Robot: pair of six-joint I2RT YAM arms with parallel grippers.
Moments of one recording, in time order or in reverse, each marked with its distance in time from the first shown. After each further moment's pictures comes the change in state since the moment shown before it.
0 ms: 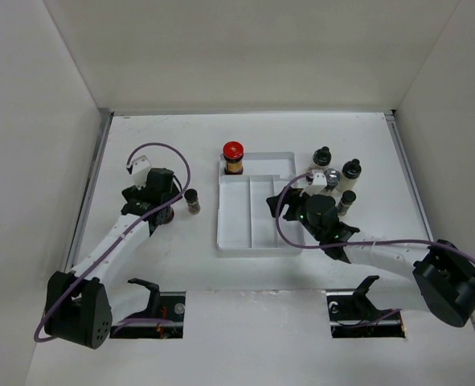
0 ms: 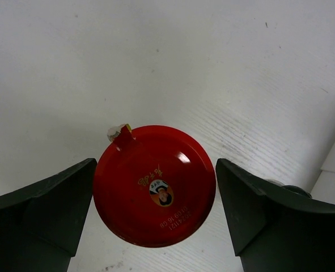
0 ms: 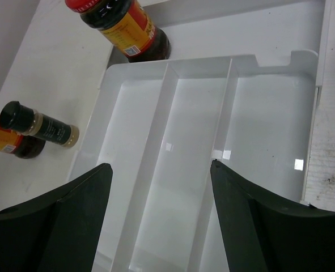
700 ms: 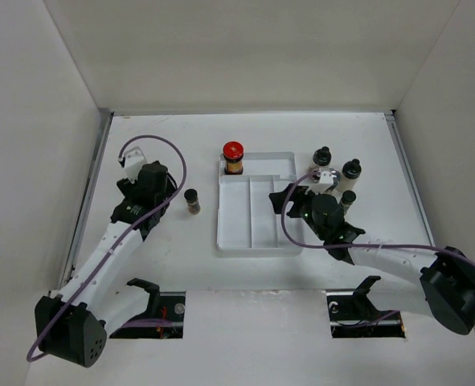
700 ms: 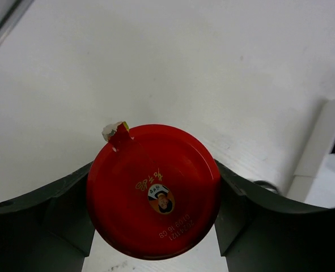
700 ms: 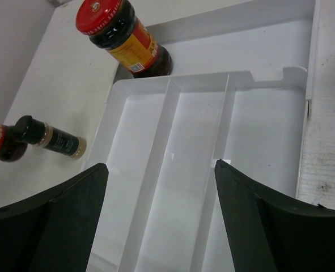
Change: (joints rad) left arm -0.015 -0.112 0.024 -0.024 -0.043 0.045; right arm -0.023 -0.044 -0.005 0.006 0.000 0.004
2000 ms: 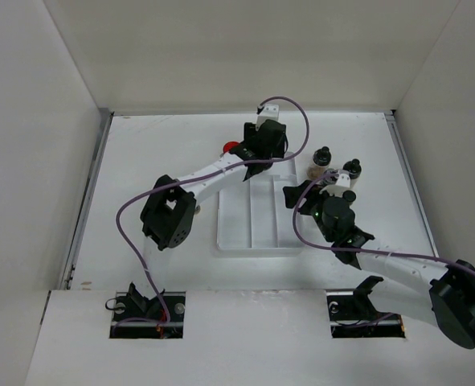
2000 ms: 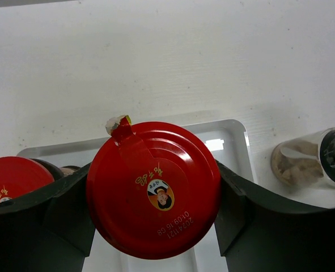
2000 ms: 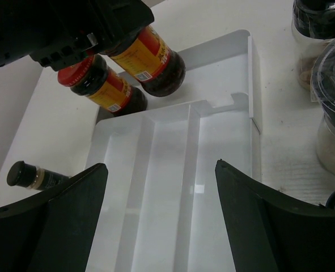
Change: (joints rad) left arm -0.460 1.065 0.995 0.227 0.100 0.216; right arm -0.054 -0.112 -0.063 0.020 0.106 0.037
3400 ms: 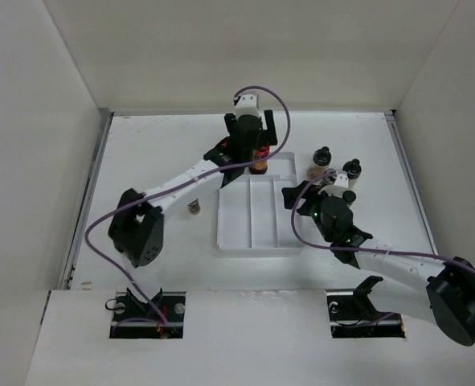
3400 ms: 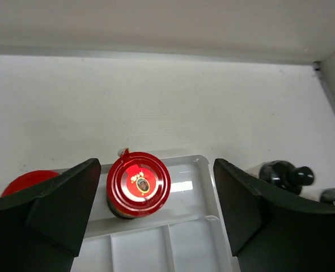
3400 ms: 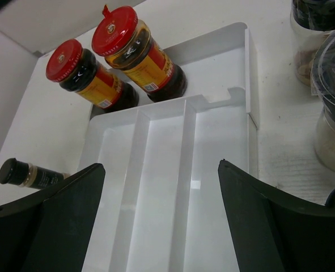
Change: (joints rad) left arm 0.034 -0.207 -0.196 0.224 0.045 -0.045; right arm 0.000 0.025 0.000 0.000 0.000 0.000
